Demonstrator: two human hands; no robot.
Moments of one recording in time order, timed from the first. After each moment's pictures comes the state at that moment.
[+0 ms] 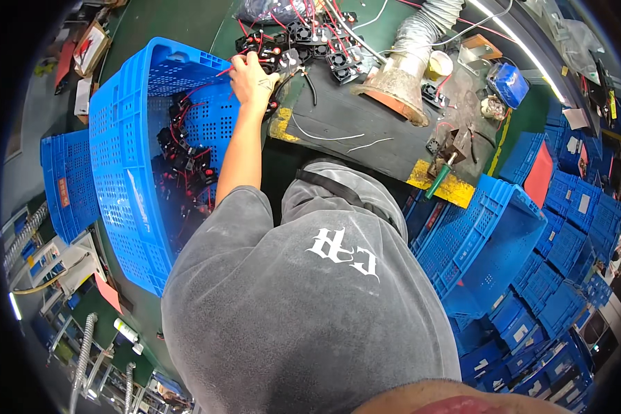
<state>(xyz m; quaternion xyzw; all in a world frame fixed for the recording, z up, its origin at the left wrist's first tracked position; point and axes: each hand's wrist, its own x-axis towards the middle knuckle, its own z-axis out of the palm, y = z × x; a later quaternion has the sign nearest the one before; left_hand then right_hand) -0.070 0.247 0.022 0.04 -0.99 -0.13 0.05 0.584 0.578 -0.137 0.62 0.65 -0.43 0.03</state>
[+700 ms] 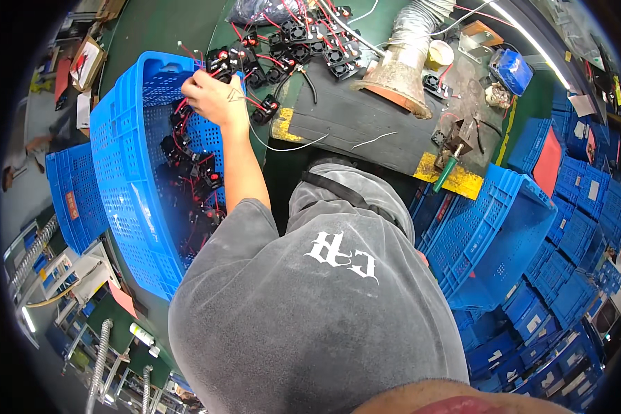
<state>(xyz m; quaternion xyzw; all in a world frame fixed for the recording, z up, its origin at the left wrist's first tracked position) -0.048 0.229 0.077 0.13 -0.95 -0.08 0.28 0.573 0.565 -0.118 0.66 0.58 -0.48 0.00</state>
